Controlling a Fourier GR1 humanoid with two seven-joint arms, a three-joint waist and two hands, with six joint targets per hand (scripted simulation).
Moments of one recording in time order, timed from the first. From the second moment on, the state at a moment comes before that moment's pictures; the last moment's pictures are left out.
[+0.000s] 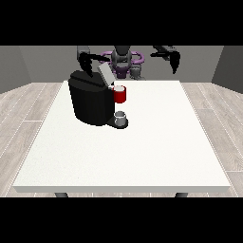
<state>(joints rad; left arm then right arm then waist) -0.29 0.04 0.22 -1.31 -0.02 -0.27 -0.05 -0.47 -0.17 -0.09 -1.17 -0.04 0.06 -0.04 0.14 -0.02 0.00</state>
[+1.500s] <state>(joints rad) -0.26 0.11 0.19 -1.33 0.02 -0.20 -0.11 -0.75 -0.13 -0.05 -1.02 0.06 0.06 -0.03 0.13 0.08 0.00</state>
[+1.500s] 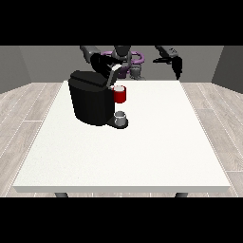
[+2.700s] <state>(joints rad) -0.20 0.10 0.17 -1.29 0.03 -0.18 -0.18 -0.59 -0.01 0.09 -1.11 0.01 0.07 -0.16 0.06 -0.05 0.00</state>
